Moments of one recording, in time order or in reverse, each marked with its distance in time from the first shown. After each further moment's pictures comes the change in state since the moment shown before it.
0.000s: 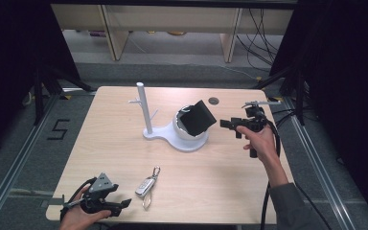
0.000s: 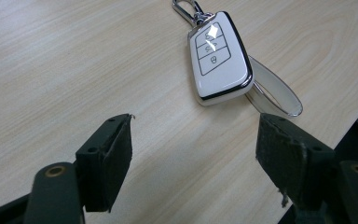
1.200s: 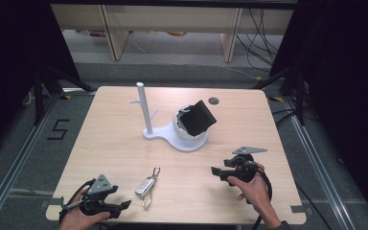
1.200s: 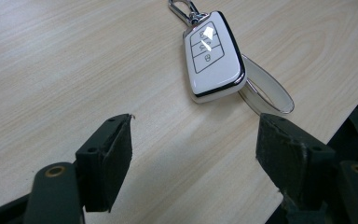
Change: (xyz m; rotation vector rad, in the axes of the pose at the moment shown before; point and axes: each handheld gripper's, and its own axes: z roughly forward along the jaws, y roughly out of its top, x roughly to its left) left arm -0.002 -0.003 -0.005 0.004 -0.014 0.006; right arm 0.039 -0.125 0.004 0.126 0.000 -0.127
